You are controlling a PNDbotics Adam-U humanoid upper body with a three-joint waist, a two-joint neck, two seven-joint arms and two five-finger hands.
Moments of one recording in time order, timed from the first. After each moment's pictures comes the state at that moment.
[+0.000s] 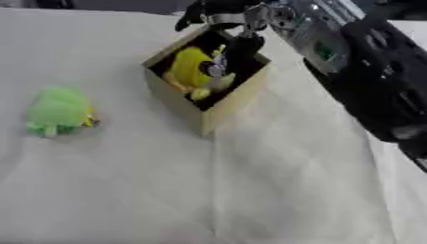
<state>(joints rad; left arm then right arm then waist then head) -0.28 0.45 0.15 -1.98 -0.12 -0.09 0.58 -1.13 -0.56 0.55 -1.42 0.67 -0.19 0.72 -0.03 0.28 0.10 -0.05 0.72</state>
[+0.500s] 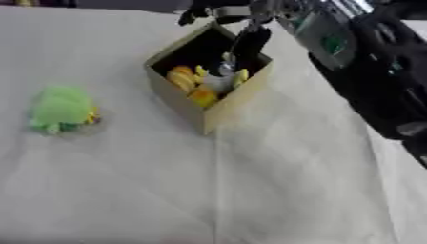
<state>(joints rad) -0.28 0.44 0.15 -1.98 -0.12 -0.09 0.58 -1.13 -0.56 0.52 -1.44 0.62 -0.15 0.73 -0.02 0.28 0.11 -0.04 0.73</state>
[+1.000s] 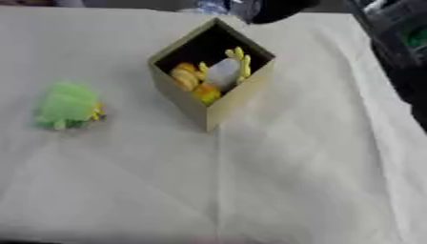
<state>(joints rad) -0.35 0.72 0.04 -1.91 -0.16 0.10 0.43 -0.94 -0.73 0.33 -1.87 0.37 0.13 0.44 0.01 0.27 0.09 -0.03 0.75</state>
